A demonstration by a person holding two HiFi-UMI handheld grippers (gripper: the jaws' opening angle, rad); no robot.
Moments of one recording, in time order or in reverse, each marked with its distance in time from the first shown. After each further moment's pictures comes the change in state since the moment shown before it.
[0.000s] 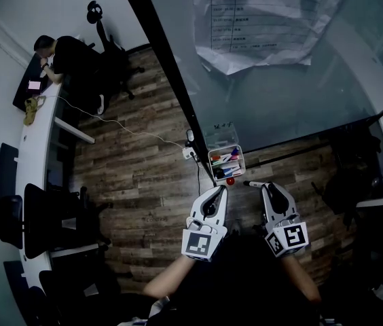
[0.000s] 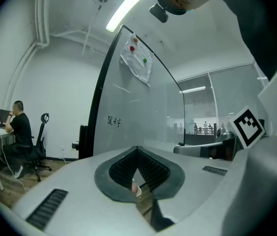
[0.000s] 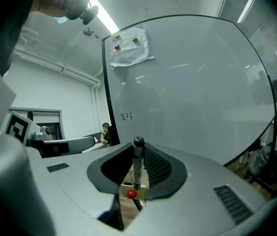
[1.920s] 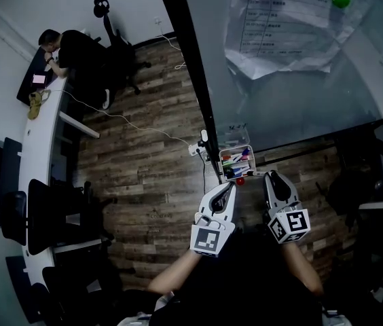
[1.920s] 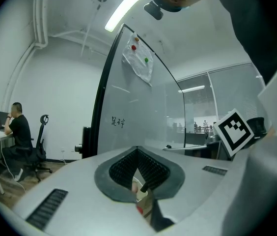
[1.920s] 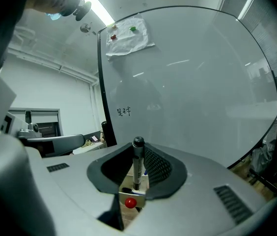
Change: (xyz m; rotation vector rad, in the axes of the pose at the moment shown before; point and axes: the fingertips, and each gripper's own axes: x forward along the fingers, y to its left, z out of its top) left arm 0.007 0.016 0.006 0.011 -0.013 0.001; right arm 0.047 -0.002 -0.004 0.023 0.031 -0.012
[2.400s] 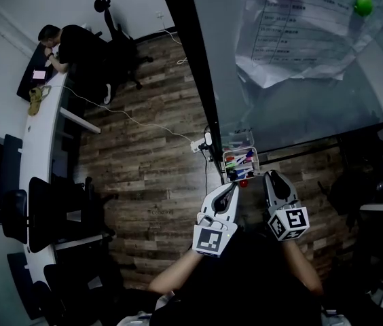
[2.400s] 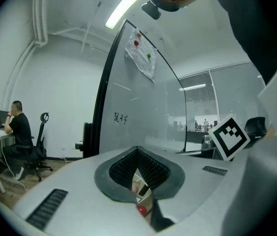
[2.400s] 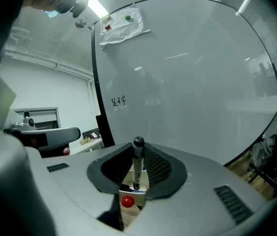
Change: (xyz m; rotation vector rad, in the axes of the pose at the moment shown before) left arm 0.008 0.009 -0.012 0.006 0.040 -0.003; right arm 0.023 -0.008 -0.022 0.027 0.060 -0.006
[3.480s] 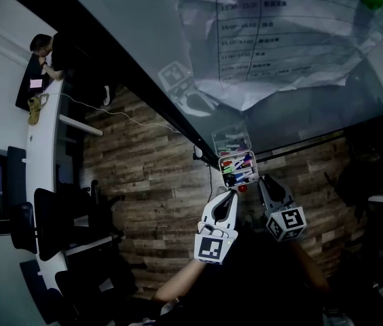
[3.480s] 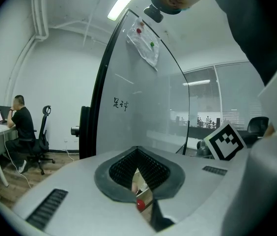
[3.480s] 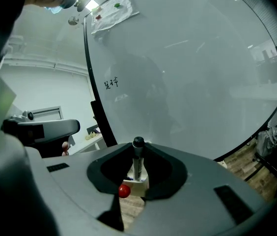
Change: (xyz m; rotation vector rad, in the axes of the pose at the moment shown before) left arm 0.015 -0.002 -0.026 -0.073 0.069 0.043; right arm 0.021 -0.012 -0.043 0.055 0.103 0.061
